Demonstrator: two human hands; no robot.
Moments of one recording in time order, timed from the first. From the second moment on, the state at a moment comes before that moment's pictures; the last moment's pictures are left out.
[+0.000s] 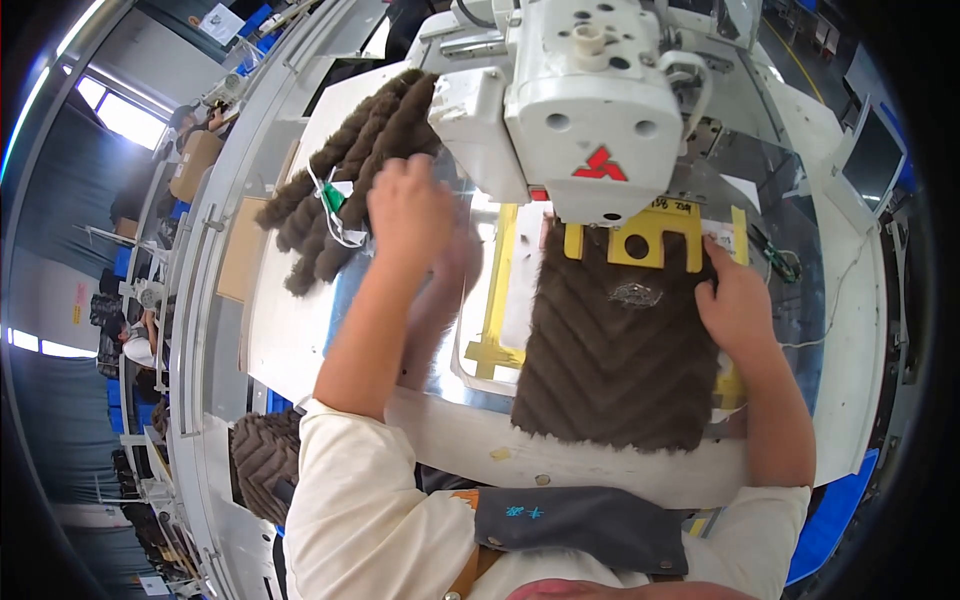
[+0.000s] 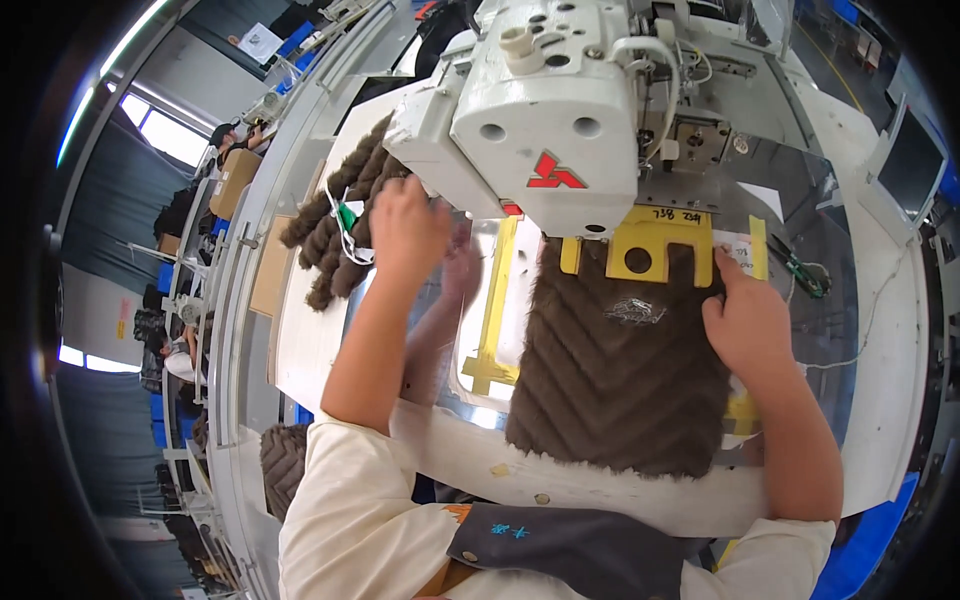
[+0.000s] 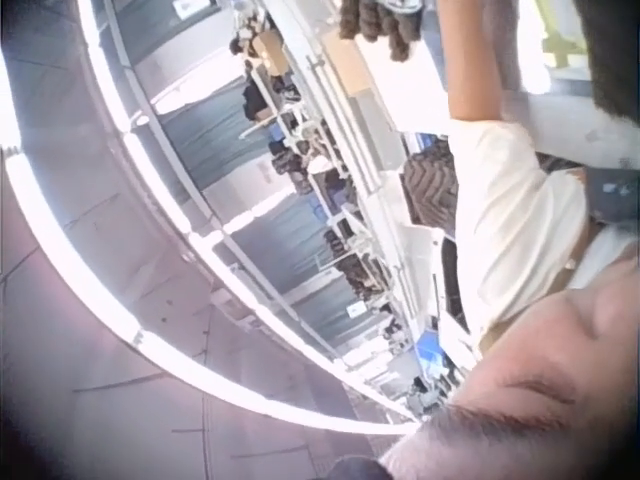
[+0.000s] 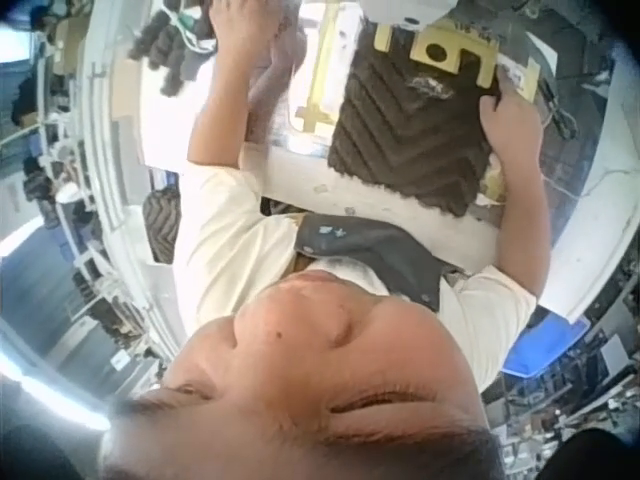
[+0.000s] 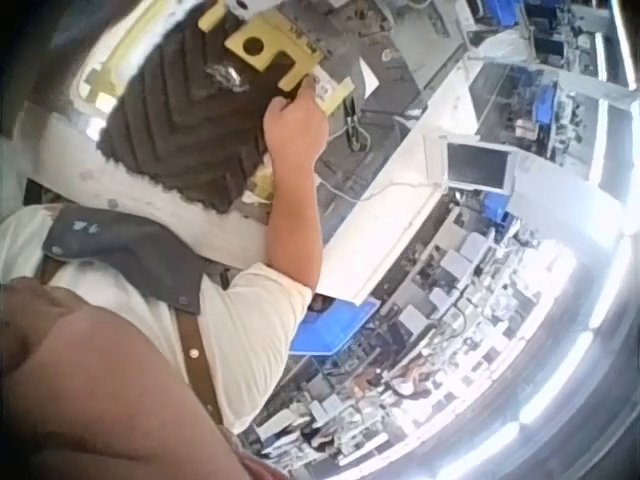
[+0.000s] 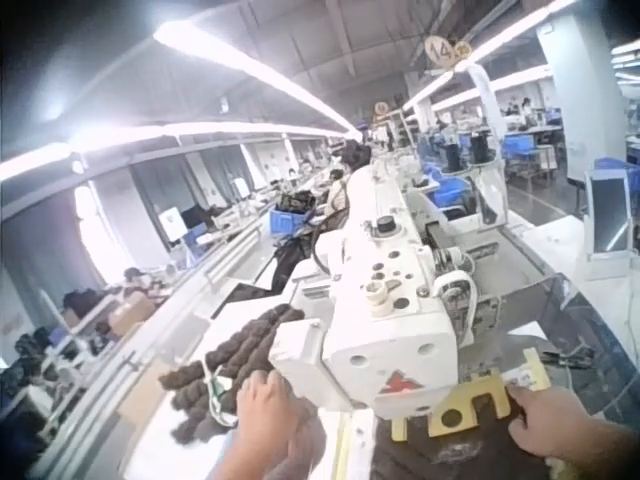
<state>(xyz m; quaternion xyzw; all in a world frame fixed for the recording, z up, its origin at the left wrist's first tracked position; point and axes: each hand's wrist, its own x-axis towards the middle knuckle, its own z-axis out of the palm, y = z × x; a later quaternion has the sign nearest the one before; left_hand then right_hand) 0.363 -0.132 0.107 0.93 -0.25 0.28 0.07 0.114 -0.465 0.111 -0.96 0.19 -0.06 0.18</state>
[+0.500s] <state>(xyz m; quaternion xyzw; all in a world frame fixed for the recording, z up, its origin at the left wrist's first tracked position) 0.375 -0.072 0.207 0.90 -0.09 0.27 0.33 0.103 -0.467 0.111 -0.97 0.16 -0.08 0.18</state>
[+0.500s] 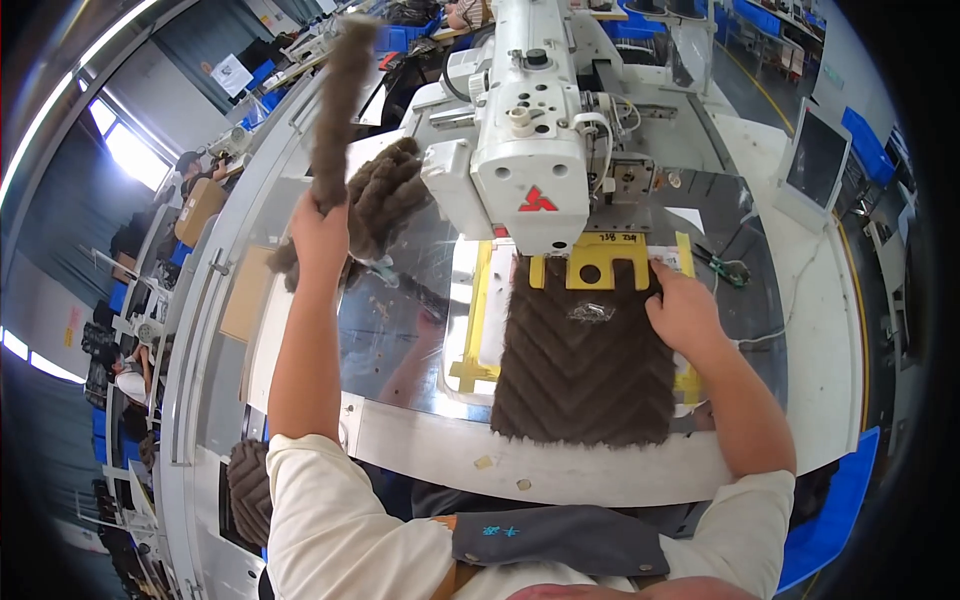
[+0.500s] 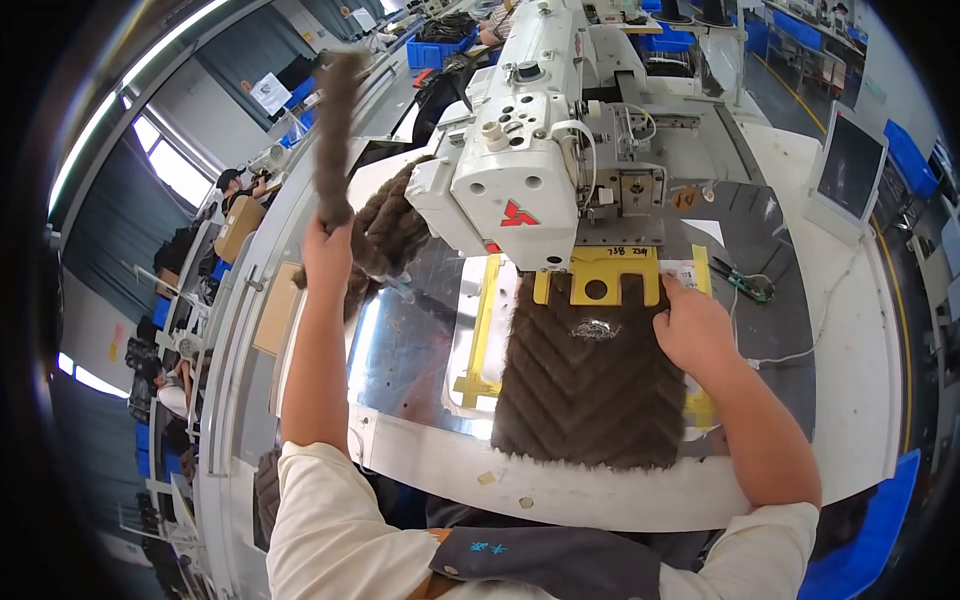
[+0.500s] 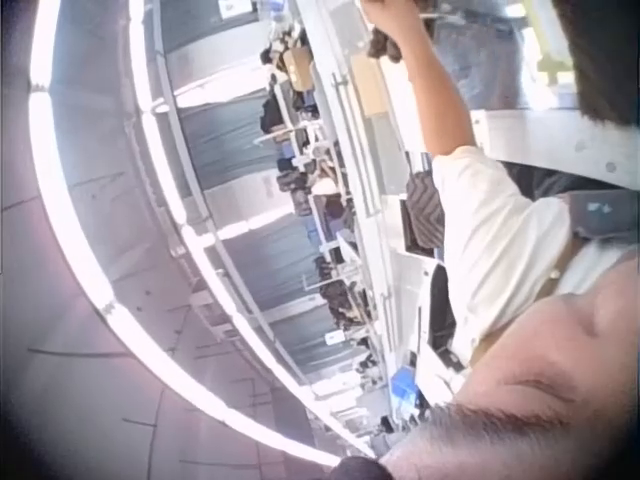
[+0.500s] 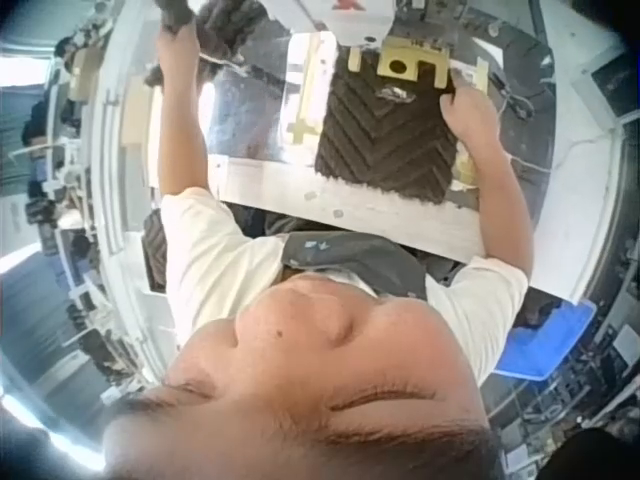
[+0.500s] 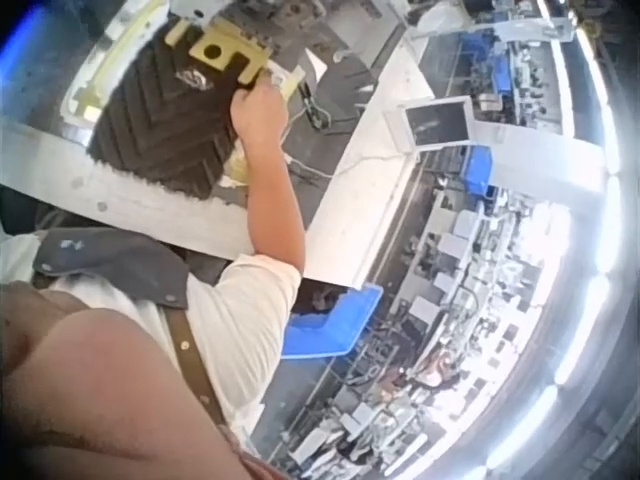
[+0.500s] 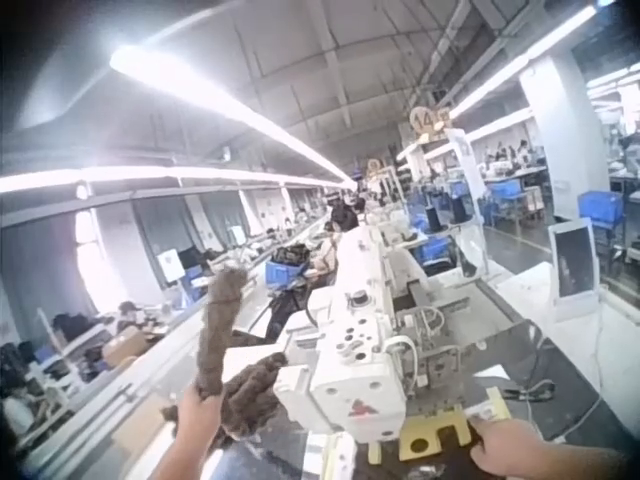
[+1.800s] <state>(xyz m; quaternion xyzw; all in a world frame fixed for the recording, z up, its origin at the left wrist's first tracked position) 0.229 -0.185 0.122 0.59 -0.37 -0.25 0.67 0.098 -0.416 0.177 -0.96 -0.10 0.08 0.25</state>
